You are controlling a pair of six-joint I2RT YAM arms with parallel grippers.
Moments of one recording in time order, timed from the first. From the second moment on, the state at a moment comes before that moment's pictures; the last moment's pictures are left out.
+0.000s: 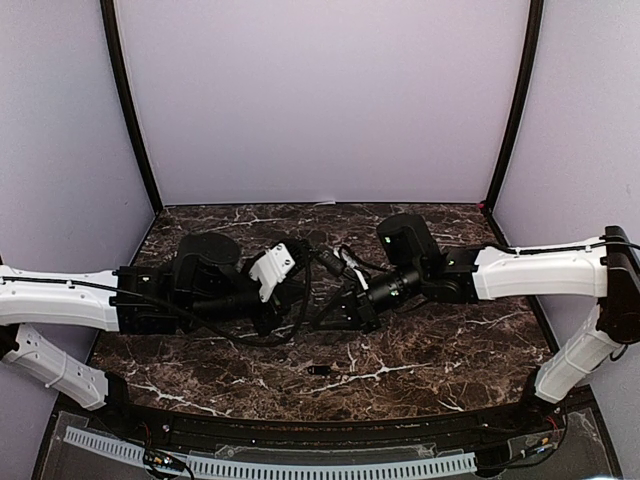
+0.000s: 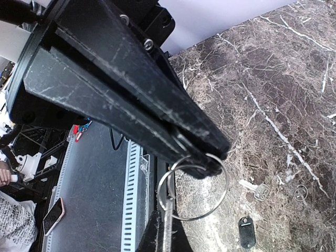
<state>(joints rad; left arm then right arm) -1.18 1.24 0.92 -0.11 -0.23 0.12 0.97 1.53 1.00 -0.04 -0.80 0.19</state>
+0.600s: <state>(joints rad) -1.18 1.26 0.90 -0.07 -0.23 0.17 0.97 1.53 0.98 0.01 -0.84 0.24</state>
